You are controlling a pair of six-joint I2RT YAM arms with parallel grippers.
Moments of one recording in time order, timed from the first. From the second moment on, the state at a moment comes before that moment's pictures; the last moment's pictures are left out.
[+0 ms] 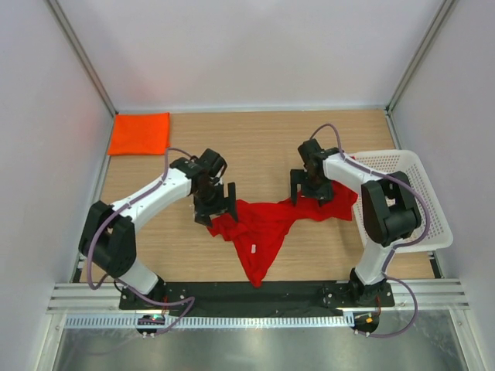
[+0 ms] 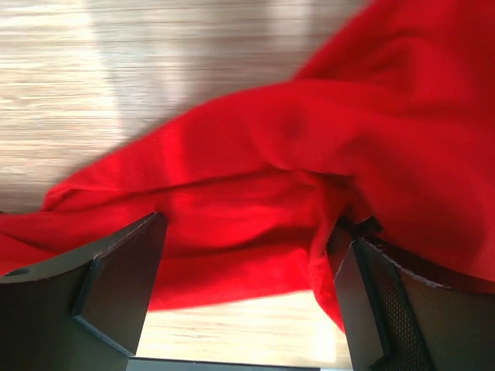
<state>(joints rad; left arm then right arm) -0.57 1.56 1.18 -0.97 0.25 -0.68 0.35 1.78 1.19 -0.78 0.03 0.39</state>
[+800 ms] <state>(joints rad) -0.57 1.26 1.16 -0.92 0.05 -0.71 0.70 2.08 1.57 -0.70 -0.23 0.49</state>
